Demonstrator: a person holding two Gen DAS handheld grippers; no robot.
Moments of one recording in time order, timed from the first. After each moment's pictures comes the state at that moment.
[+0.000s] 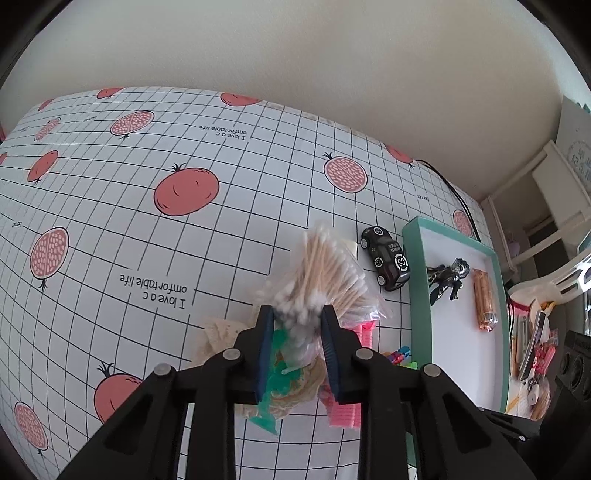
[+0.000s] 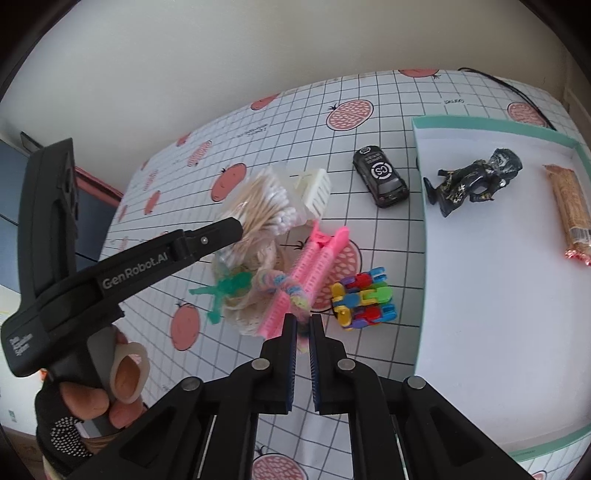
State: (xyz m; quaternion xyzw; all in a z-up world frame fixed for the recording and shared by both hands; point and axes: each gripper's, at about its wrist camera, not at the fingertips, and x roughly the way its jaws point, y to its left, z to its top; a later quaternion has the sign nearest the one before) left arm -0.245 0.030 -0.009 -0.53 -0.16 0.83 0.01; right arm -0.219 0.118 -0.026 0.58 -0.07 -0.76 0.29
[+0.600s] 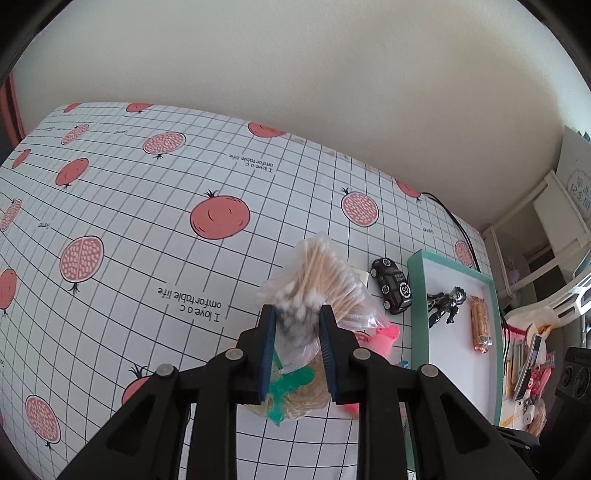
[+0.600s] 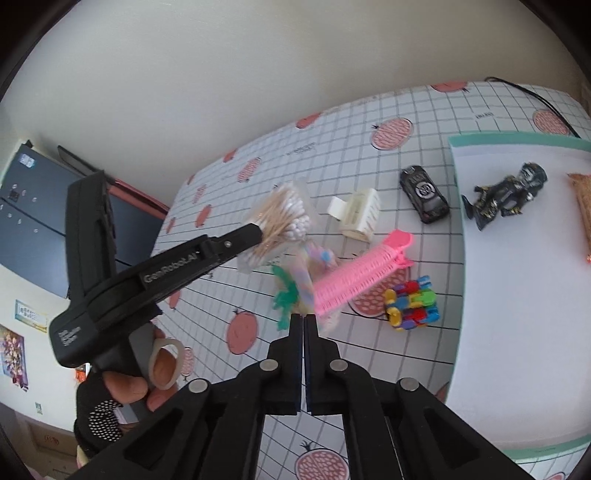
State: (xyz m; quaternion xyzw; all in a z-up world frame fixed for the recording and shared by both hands) left arm -0.230 0.008 0.020 -0.49 -0.18 0.85 -0.03; right arm -0.209 0.119 0.004 0.55 -0.12 -0.74 0.36
